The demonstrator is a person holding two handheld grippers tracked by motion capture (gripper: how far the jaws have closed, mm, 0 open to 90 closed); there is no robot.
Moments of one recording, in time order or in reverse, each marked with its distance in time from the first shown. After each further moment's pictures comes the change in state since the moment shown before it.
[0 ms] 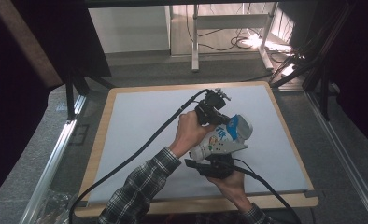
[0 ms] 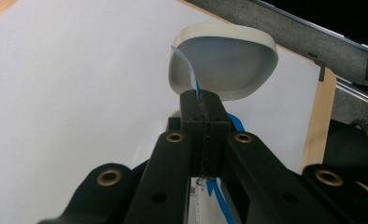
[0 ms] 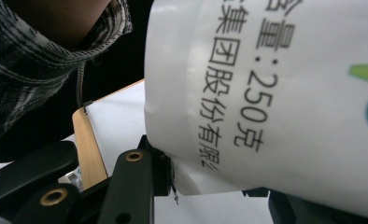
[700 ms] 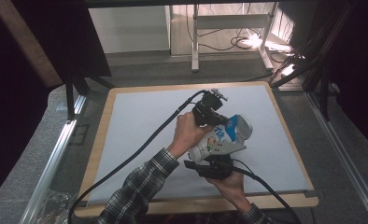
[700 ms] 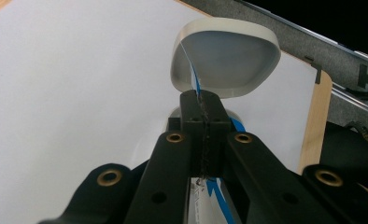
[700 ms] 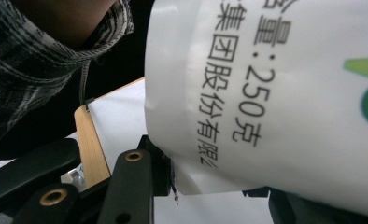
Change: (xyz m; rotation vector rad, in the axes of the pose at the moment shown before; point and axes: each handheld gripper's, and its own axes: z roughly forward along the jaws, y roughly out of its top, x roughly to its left) left arm 0.005 -0.007 -0.001 -0.016 -0.017 -0.021; right arm 0.002 -0.001 0.002 0.009 0.007 0.001
